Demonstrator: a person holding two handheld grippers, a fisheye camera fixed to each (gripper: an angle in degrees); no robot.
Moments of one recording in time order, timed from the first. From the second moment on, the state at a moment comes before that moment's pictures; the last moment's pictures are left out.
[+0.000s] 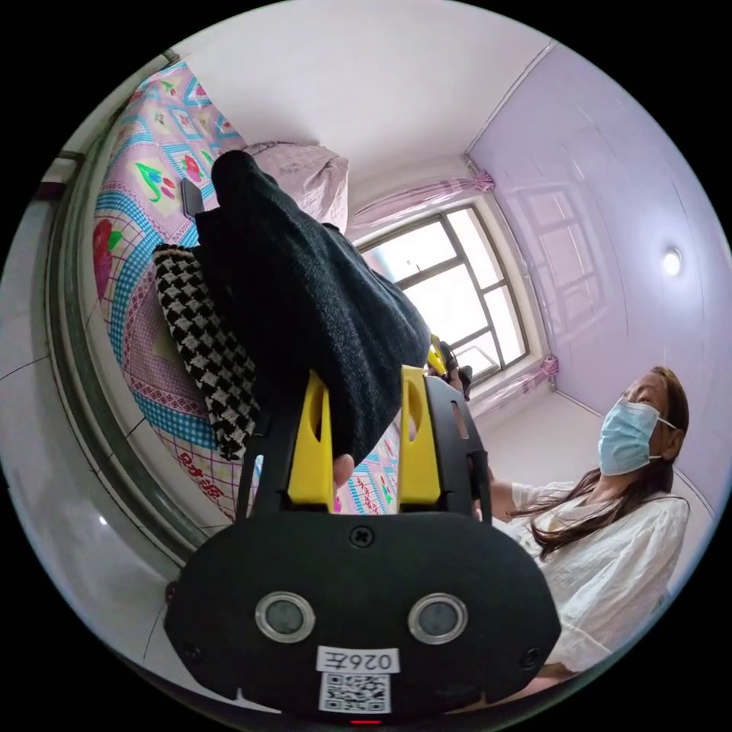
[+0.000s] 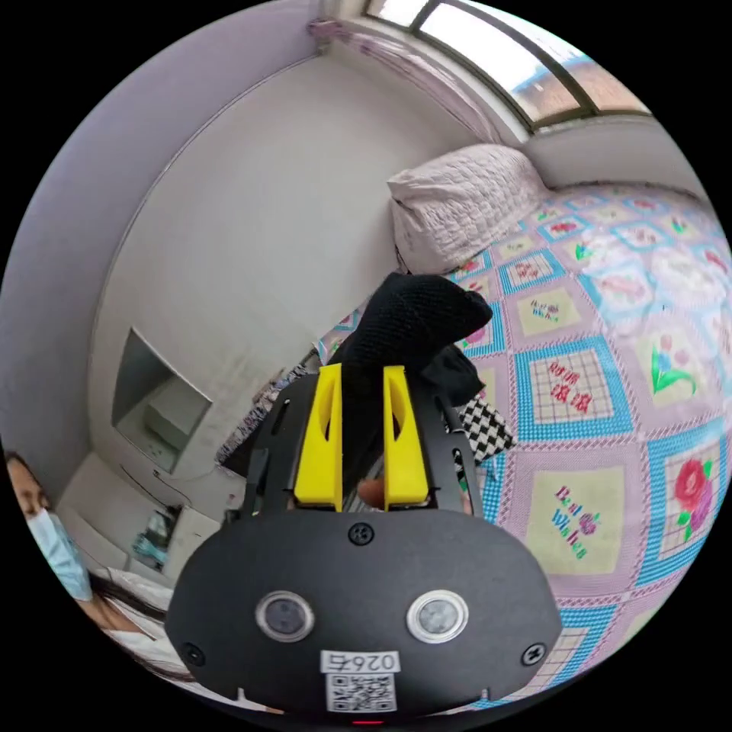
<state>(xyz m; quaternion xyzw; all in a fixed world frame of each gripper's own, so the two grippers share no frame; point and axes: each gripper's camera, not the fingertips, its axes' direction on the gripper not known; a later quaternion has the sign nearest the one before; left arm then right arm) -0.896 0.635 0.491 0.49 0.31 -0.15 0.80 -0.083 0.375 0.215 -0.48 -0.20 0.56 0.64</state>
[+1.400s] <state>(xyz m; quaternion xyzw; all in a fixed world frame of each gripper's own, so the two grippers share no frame) -0.526 0.359 0.540 0.25 0.56 0.20 0.76 0.060 0.132 -0.467 -0.36 0.16 0.64 0.65</state>
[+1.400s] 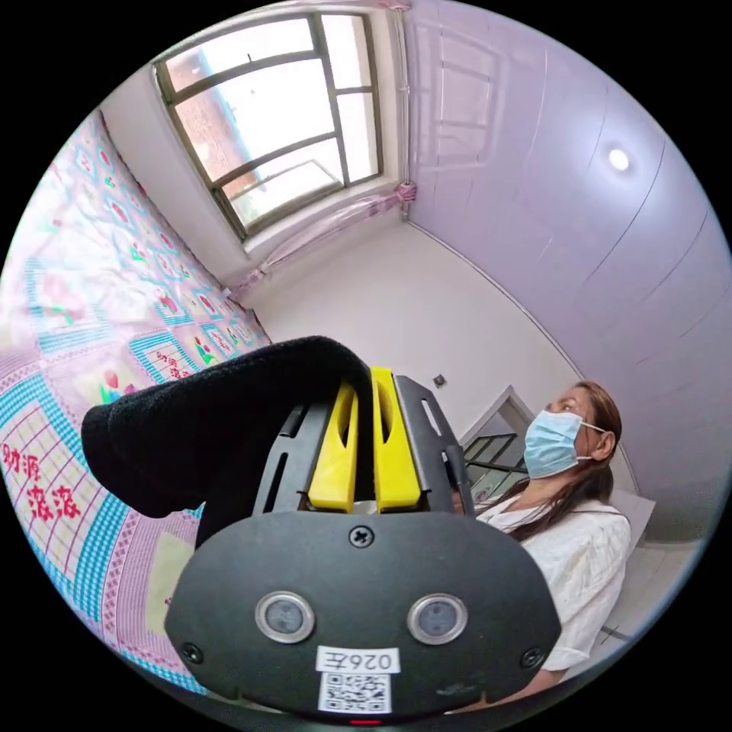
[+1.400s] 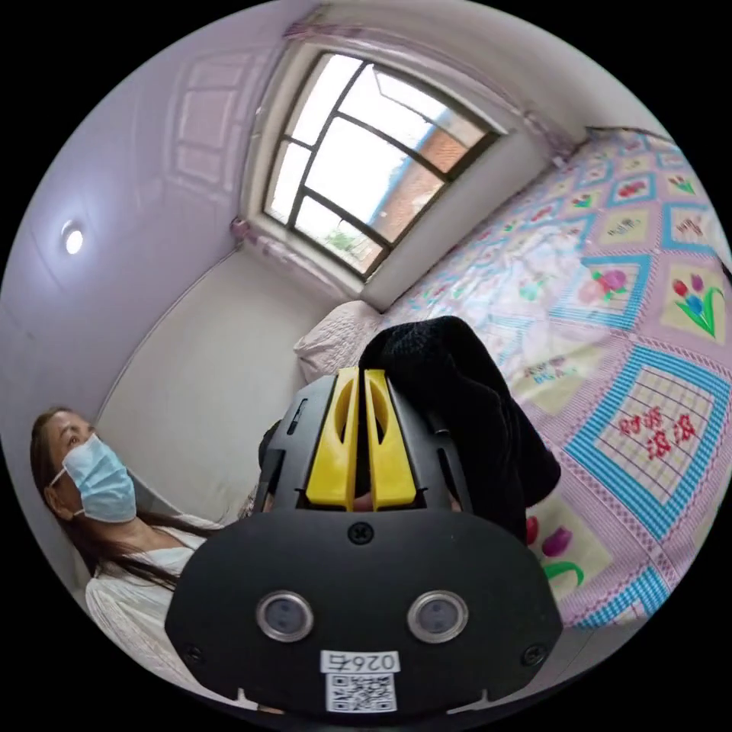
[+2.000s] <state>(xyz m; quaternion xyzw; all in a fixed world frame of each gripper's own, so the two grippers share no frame) -0.612 0.333 0.643 0.11 0.58 0.02 0.81 -0.112 0.135 -0.598 -0.36 0.32 0.70 0.53</state>
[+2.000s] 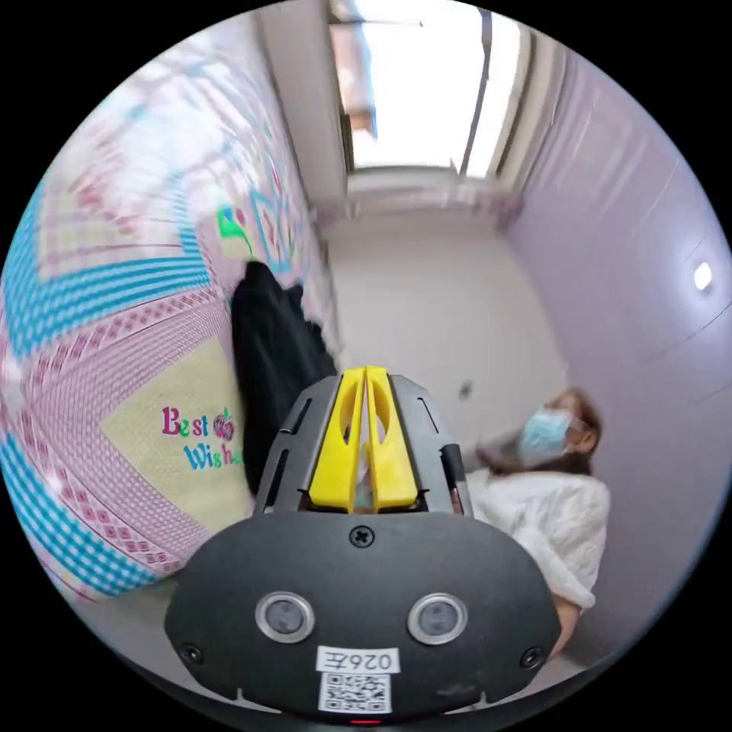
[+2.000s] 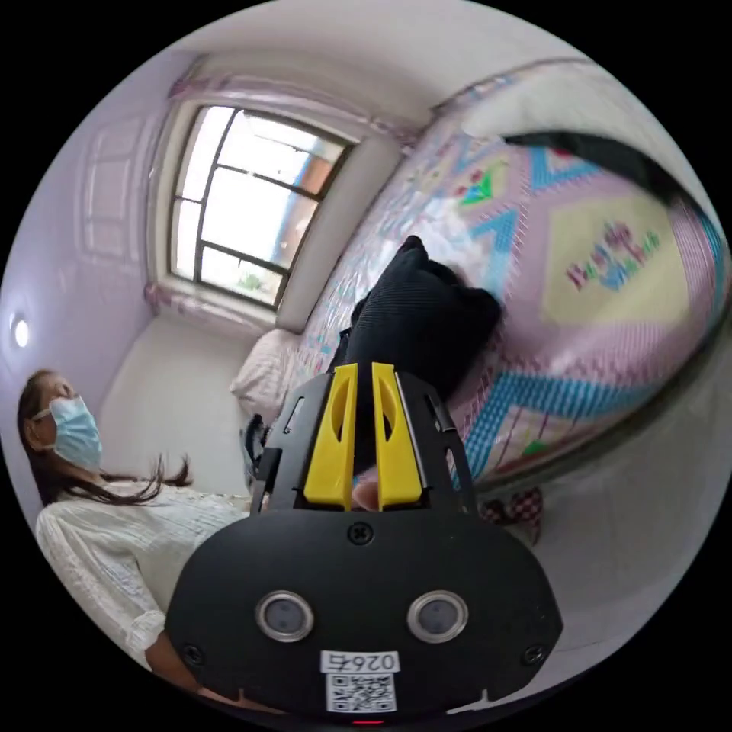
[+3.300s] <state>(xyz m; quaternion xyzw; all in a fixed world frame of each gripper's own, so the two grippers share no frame) -0.452 0.149 0.647 0.04 0.26 0.07 0.96 -0.037 0.275 -0.357 -0.59 0.39 0.52 0.48</state>
